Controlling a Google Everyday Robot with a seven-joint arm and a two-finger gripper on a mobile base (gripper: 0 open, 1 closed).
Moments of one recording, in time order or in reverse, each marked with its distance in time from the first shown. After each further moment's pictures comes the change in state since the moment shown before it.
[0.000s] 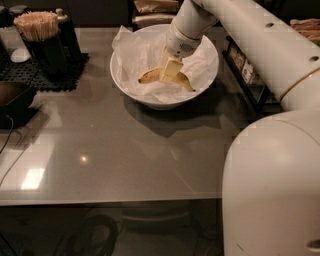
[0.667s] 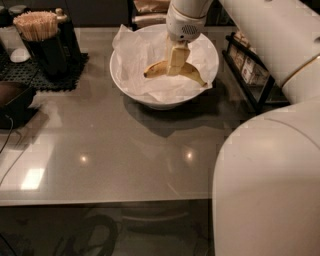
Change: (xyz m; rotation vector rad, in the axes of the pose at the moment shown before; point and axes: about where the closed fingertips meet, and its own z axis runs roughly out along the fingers) arm -0.005 0.025 -0.054 -0.069 0.170 -0.057
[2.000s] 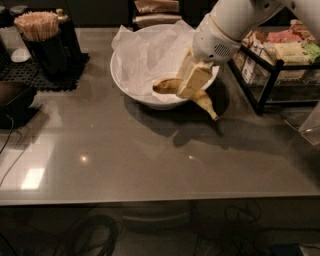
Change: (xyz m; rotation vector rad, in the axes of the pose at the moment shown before) arm 0.011 0.099 -0.033 -0.041 -0.253 0.137
